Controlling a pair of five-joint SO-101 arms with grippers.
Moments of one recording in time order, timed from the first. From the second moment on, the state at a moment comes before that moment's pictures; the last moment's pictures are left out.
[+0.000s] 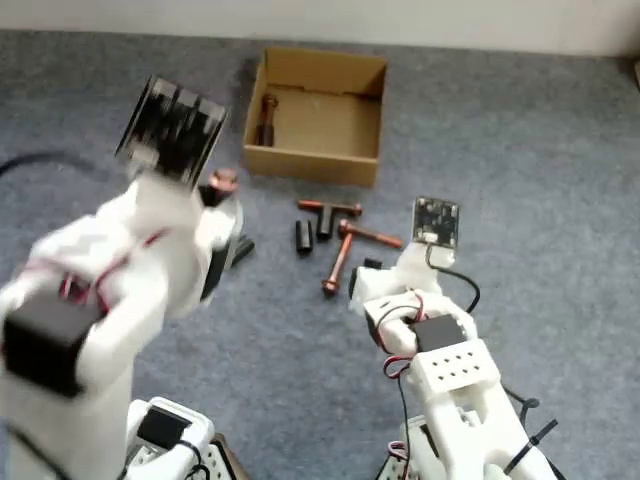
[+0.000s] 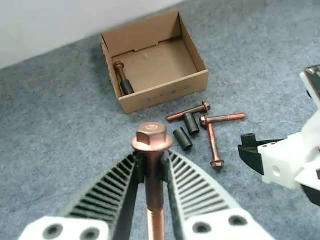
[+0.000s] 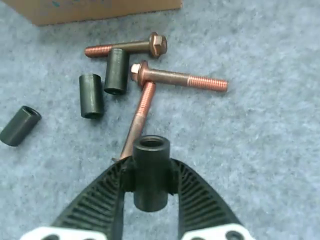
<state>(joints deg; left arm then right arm) 14.5 -42.6 -4.1 94.3 0.4 -19.6 -49.8 70.7 36.9 -21.6</state>
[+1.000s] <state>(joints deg) 17.8 -104.0 64.6 52.0 5.8 -49.2 -101.7 94.0 34.9 2.5</state>
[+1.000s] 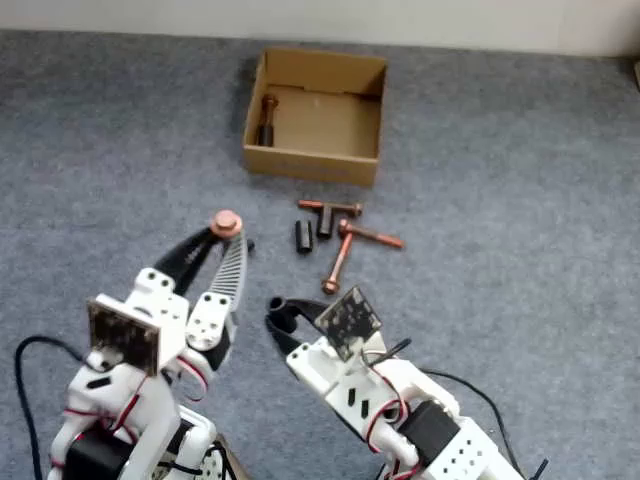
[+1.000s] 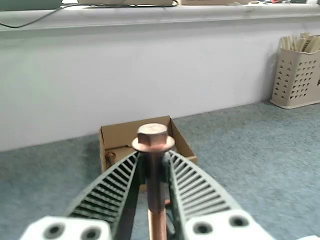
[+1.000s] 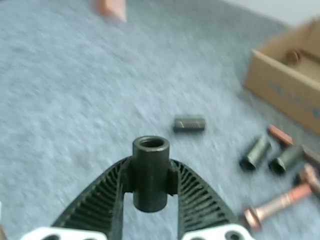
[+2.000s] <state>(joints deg) 27.6 -103.9 67.8 48.1 10.4 -50.5 -104.1 93.4 27.6 2.8</state>
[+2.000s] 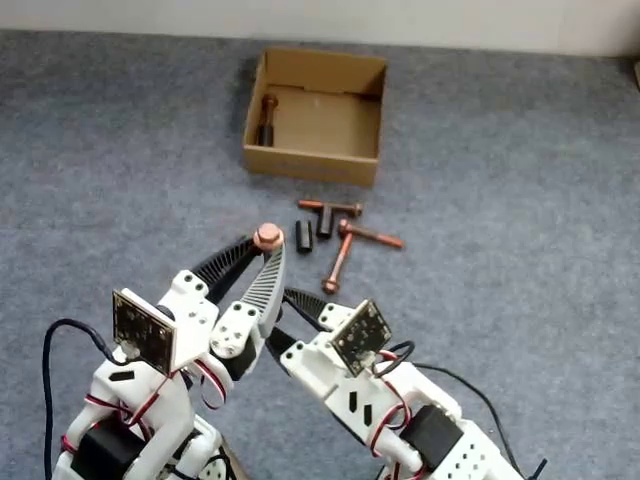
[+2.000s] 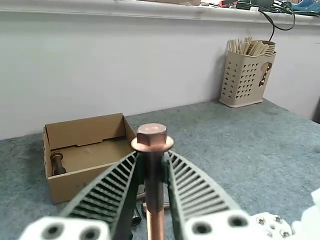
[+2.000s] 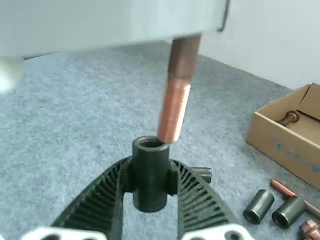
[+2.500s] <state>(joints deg) 25.5 -104.0 67.8 48.0 10.7 -48.7 -104.0 90.3 26.0 0.7</state>
